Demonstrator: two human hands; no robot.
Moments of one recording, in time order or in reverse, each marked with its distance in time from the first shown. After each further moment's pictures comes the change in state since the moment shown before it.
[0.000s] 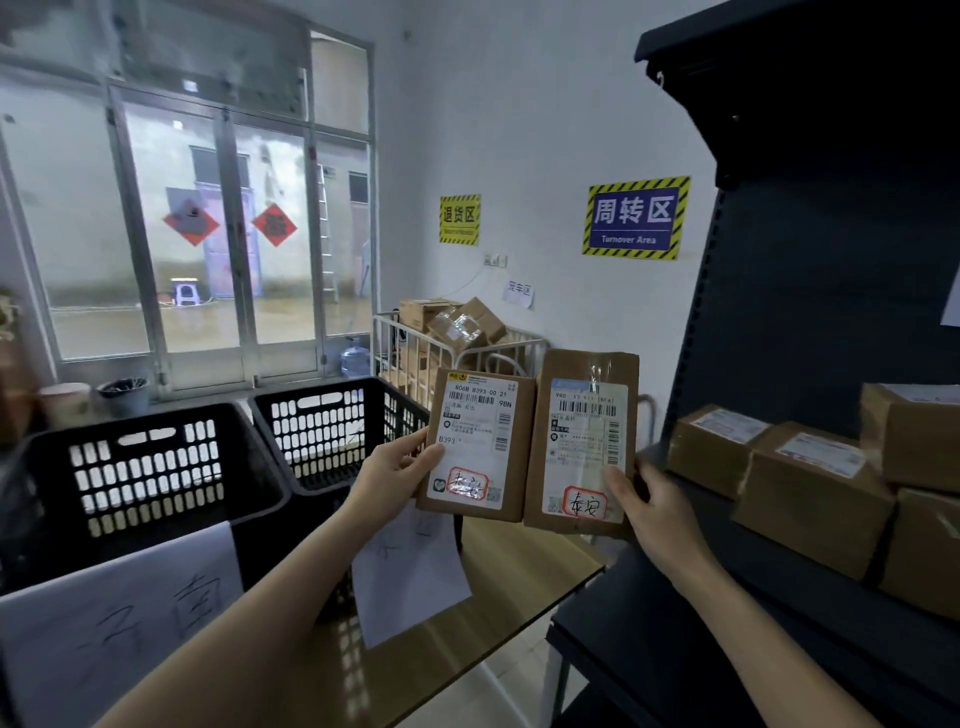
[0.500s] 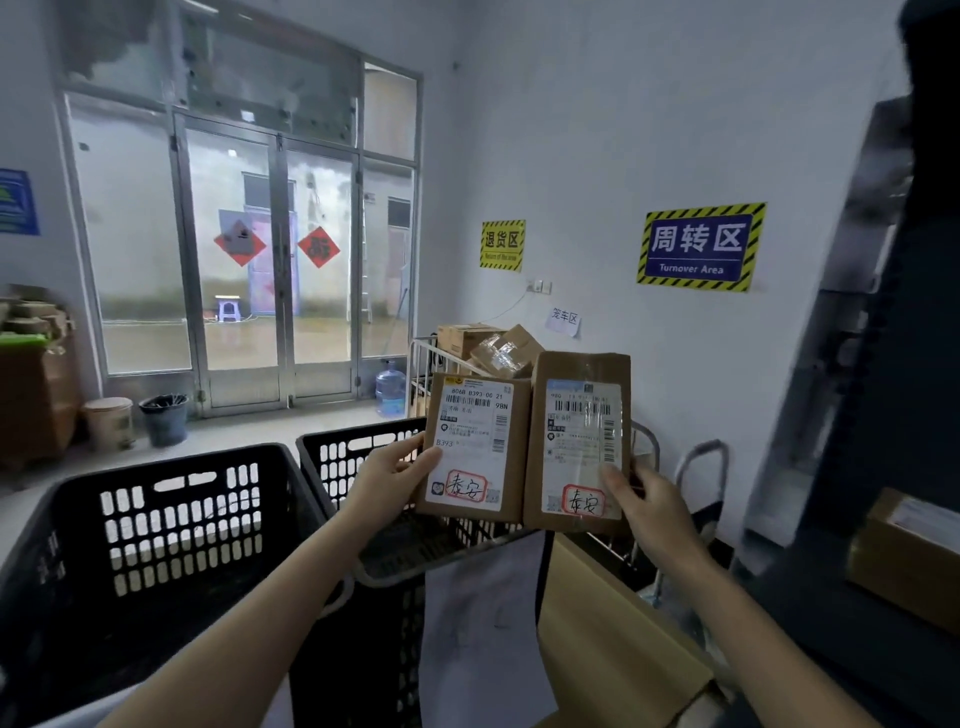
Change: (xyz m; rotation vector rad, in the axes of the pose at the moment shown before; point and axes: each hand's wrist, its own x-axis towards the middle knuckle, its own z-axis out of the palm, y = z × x) left_hand 0.119 -0.048 -0.131 -0.003 0.113 -0.023; right_hand 0.142 -0.009 0.153 0.004 -0.060 -0.038
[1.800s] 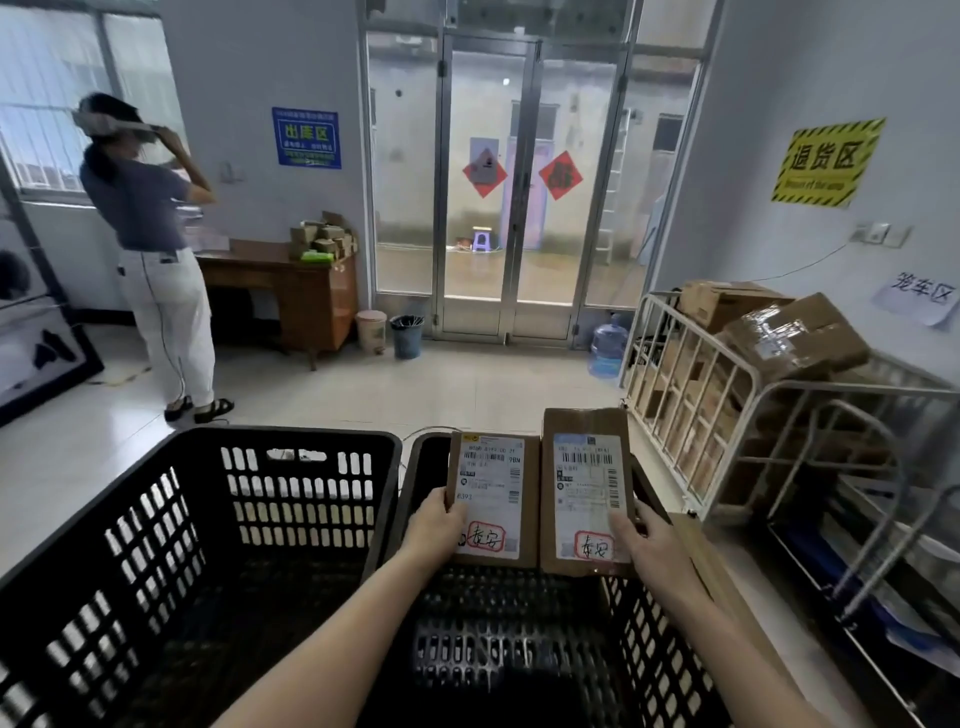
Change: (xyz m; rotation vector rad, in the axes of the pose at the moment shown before) left_hand 0.245 -0.213 -0.068 0.212 0.533 -0.611; right_hand 0.331 0.176 0.264 0.039 -0.592 0.180
